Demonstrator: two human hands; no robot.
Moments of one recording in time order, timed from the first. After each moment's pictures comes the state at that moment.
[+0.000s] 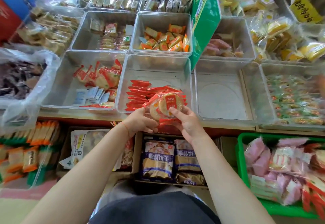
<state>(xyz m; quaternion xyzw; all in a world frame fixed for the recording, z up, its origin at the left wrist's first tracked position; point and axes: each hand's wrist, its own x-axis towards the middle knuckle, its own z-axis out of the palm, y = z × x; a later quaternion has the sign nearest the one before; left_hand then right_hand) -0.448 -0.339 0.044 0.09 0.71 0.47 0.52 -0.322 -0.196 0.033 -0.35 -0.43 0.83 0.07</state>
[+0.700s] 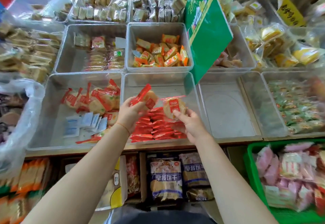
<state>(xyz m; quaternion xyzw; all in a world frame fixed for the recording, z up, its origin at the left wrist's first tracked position) -0.581 -0.299 0.030 -0.02 0.63 0.67 0.39 -0.421 -0.169 0.012 -0.44 -0.45 0.77 0.10</state>
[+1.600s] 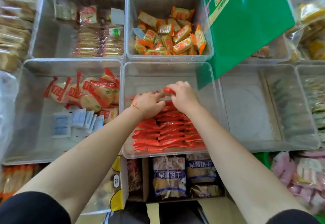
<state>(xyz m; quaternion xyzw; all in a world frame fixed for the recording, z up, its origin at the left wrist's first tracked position) -0.646 -0.233 -0.065 0.45 0.84 0.06 0.32 -0.543 -0.108 -0.051 -0.31 -0.91 0.27 -0.06</state>
